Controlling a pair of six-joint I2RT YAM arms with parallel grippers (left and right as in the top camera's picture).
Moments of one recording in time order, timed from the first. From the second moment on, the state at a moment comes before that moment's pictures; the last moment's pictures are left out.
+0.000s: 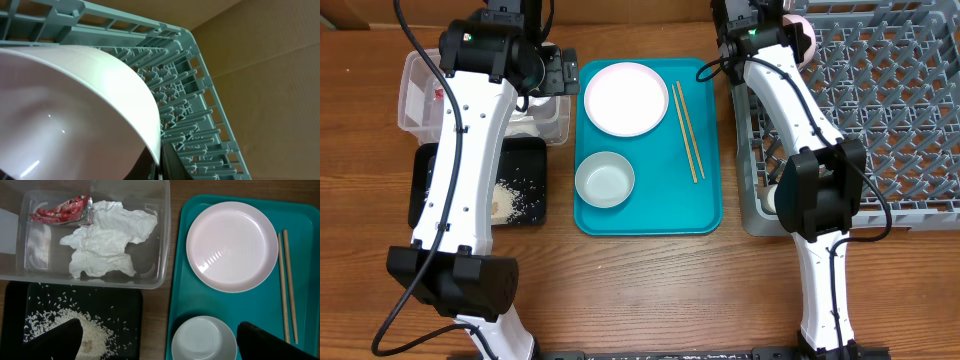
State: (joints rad) left arm -0.16 1.90 2.12 -1.31 -0.12 -0.26; right arm 0.26 2.44 2.30 -1.00 1.12 0.15
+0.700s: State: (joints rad) left arm -0.16 1.90 2.12 -1.31 -0.12 -0.26; right arm 0.37 2.44 2.30 -1.14 0.94 0.15
